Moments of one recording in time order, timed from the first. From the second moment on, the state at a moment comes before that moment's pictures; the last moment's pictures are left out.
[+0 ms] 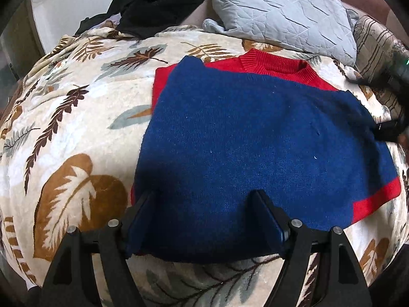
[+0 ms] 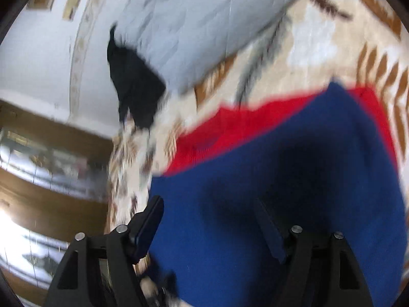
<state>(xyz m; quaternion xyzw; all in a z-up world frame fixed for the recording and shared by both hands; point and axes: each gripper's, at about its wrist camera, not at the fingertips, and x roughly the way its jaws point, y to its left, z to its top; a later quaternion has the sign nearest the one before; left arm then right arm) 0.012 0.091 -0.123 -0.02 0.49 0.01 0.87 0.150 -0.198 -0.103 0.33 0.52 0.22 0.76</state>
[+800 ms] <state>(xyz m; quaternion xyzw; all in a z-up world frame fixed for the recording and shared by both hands) -0.025 0.101 -0.090 -0.04 0.48 0.02 0.88 0.068 -0.169 -0.120 0.32 0.52 0.25 0.75</state>
